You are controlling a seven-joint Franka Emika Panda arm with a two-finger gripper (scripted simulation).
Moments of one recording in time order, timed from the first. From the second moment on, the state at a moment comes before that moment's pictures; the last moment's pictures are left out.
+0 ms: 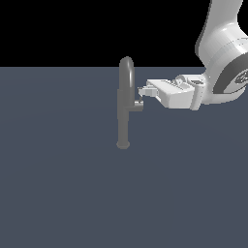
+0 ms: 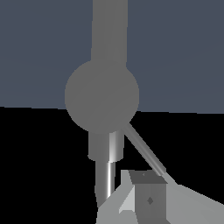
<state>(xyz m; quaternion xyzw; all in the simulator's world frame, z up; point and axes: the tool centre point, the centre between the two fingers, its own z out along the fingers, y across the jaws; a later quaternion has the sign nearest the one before) -0.029 -0.050 0.224 -0.53 0.48 0.51 0.49</state>
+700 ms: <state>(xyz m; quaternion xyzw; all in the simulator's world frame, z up) -0.045 -0.052 0.199 -0.53 0.47 0.50 0.49</state>
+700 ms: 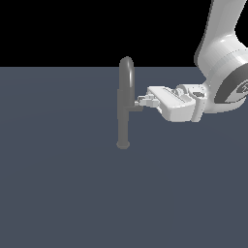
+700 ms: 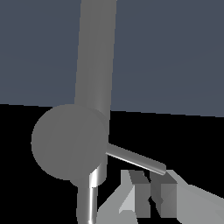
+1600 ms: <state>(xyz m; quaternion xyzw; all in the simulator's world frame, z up) -0.038 -0.053 0.174 -0.53 0.46 0.51 0.50</state>
